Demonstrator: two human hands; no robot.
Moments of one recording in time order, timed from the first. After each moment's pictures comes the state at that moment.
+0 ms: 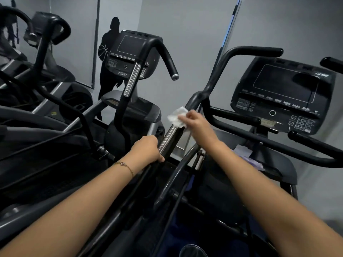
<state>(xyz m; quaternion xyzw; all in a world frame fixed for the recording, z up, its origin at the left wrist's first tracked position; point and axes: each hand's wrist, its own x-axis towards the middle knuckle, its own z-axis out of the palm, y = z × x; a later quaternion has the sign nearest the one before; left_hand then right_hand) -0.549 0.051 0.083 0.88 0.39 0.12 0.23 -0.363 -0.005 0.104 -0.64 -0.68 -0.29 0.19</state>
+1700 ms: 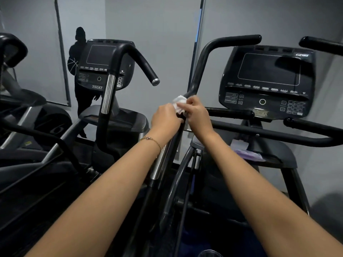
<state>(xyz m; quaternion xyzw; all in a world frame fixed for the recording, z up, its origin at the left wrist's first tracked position) -0.452 0.085 0.158 0.87 0.26 0.35 0.24 -0.329 0.038 0.142 -0.72 -0.52 -0.28 0.38</state>
